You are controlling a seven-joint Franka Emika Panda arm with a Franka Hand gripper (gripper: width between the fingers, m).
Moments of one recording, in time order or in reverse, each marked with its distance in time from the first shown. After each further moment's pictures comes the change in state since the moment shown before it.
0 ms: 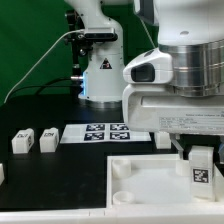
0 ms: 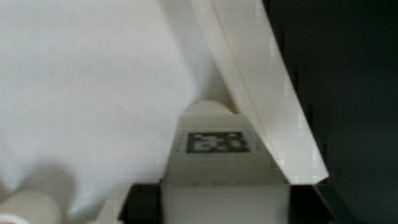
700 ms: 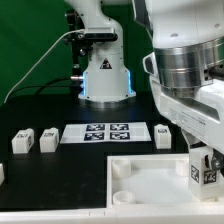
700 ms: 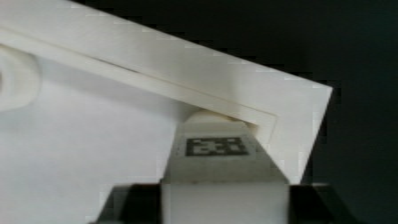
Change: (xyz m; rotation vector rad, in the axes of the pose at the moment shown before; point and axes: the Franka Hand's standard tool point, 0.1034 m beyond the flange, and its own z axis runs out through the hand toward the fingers) arm -0.001 -0.004 0.002 0.067 -0.017 0.812
